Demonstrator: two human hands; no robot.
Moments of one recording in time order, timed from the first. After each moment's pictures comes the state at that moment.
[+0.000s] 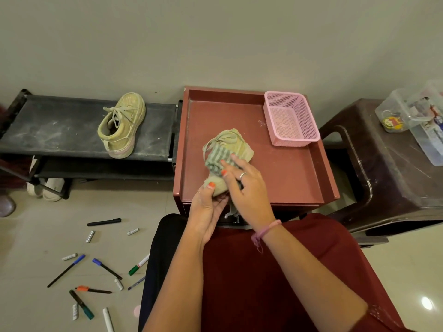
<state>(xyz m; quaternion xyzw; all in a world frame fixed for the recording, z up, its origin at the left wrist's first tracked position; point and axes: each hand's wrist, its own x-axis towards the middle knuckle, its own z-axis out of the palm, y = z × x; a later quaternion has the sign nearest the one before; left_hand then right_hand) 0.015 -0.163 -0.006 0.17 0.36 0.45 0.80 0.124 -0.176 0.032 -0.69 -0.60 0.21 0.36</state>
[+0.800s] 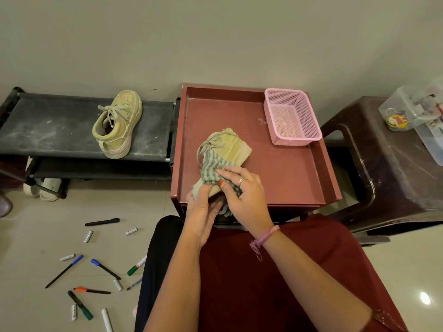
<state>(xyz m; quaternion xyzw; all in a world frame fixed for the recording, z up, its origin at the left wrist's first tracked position) 0.011 -0.158 -0.012 0.17 0.44 0.42 0.78 0.118 -0.178 0.027 -0.69 -0.58 0.20 0.37</state>
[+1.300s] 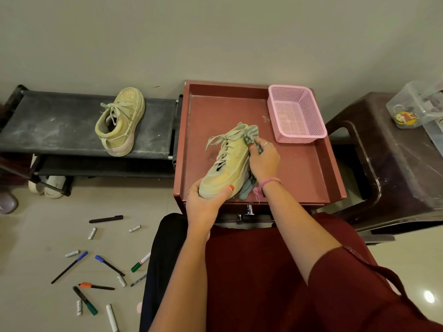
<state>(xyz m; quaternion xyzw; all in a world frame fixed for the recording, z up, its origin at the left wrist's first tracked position) 0.013 -0.156 -0.023 0.34 0.58 0.39 0.63 0.174 -0.093 -0.002 -0.81 -0.38 0.23 0.38</state>
